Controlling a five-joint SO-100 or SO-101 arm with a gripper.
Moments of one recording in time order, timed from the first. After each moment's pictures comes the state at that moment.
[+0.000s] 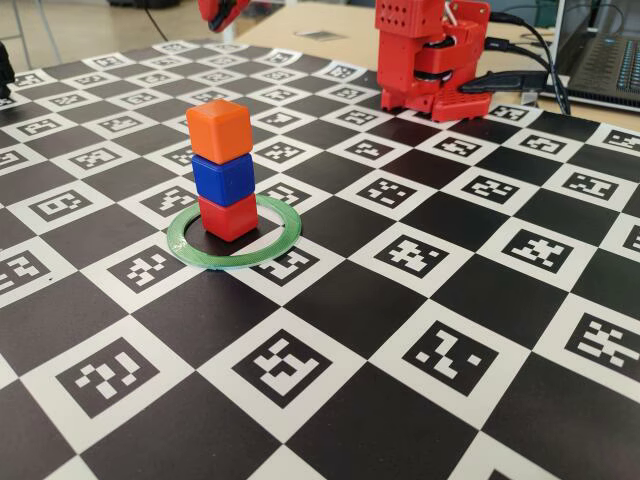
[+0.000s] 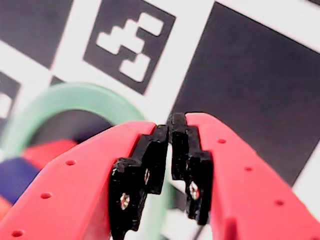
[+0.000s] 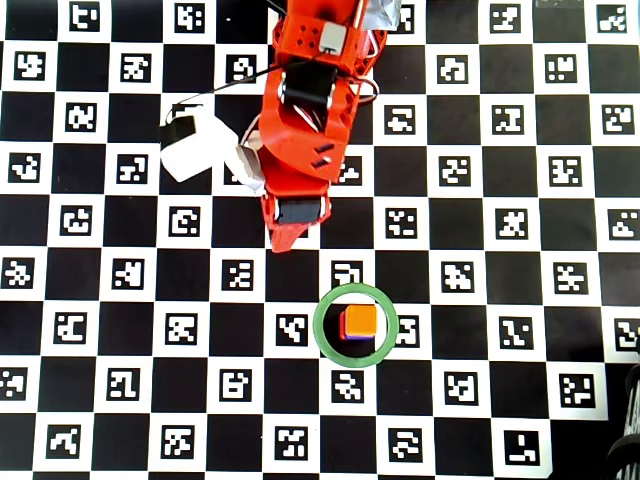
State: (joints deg) arm 15.9 135.5 141.1 41.9 -37.2
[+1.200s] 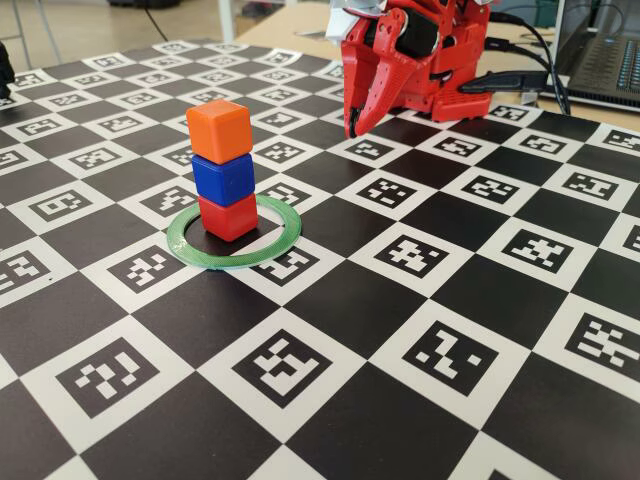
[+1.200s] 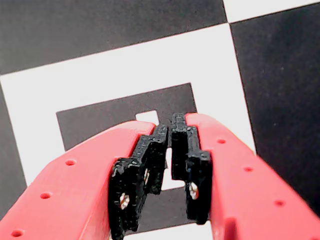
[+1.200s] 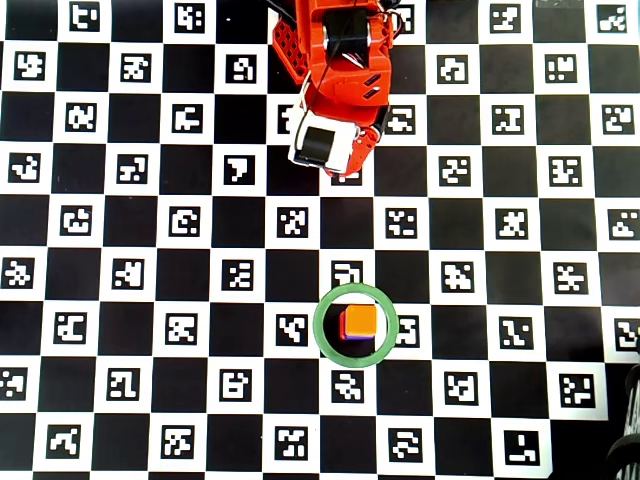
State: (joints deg) arm -2.5 189.6 179.0 72.2 -73.2
